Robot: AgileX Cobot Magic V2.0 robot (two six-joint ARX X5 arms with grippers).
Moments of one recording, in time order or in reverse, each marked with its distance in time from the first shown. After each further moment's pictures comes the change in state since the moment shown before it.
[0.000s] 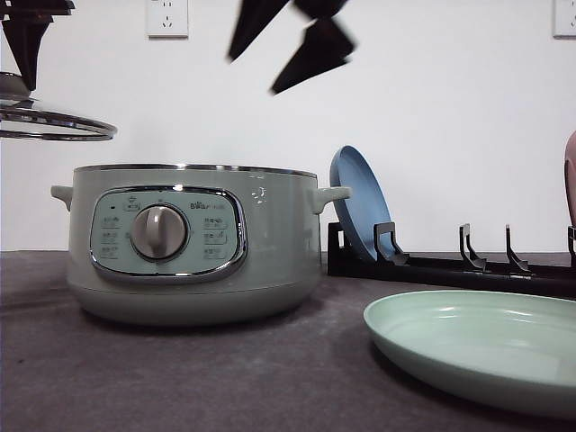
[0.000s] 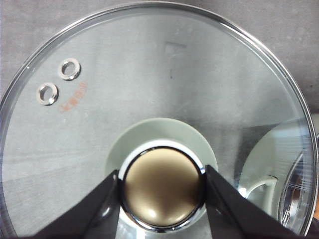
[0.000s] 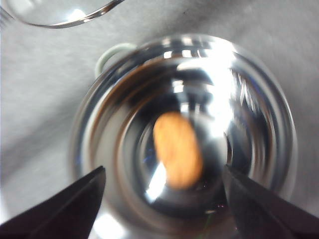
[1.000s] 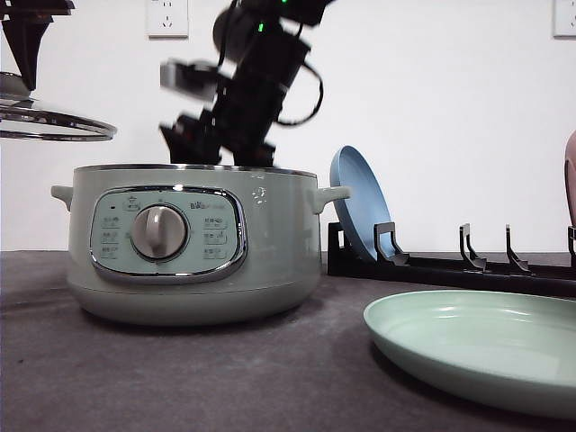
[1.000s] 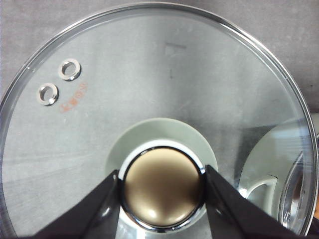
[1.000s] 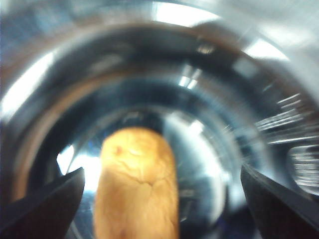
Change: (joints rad) left_arx 0.000 0.000 0.000 0.000 0.000 0.002; right_arx 0.075 0.352 0.152 -0.011 0.144 -0.246
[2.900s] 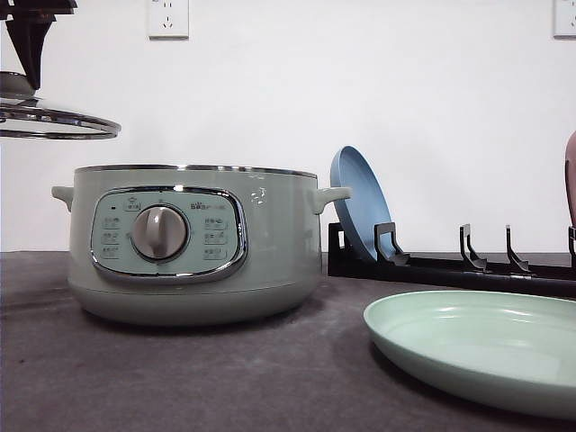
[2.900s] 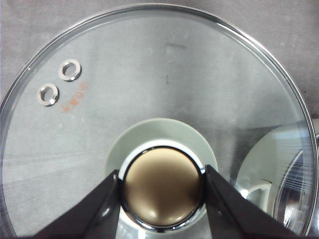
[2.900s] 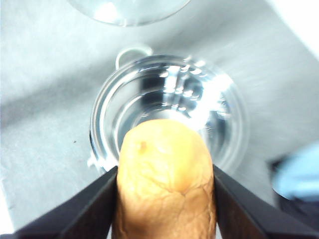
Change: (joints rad) left_arx -0.001 0.000 0.000 0.019 0.015 -0.011; right_arx -0.029 -0.708 -0.081 -0.336 0.060 0.086
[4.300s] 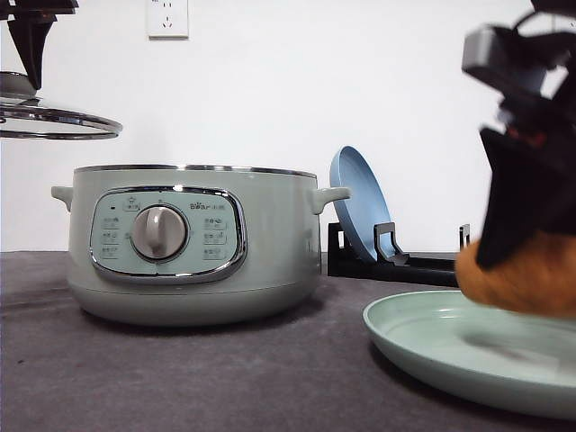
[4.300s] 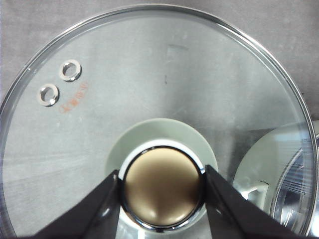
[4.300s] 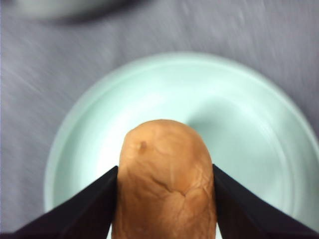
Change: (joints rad) left_arx -0.003 0.000 0.000 0.000 0.000 -0.015; right_arx -0.216 -0.525 -1.560 0.819 0.000 0.292
